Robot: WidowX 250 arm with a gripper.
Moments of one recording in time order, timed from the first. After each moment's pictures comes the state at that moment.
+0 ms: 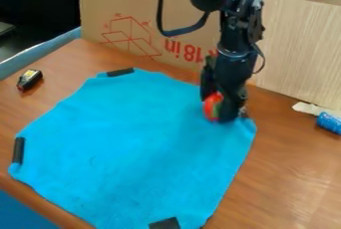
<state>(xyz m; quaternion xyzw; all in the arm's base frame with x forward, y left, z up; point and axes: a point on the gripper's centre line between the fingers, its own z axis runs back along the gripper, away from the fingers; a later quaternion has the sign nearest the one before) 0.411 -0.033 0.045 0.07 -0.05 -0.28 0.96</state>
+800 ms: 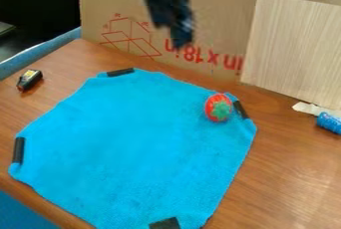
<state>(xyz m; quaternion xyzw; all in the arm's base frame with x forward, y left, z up) 0.365 0.035 0.175 0.04 -0.17 -0.26 0.95</state>
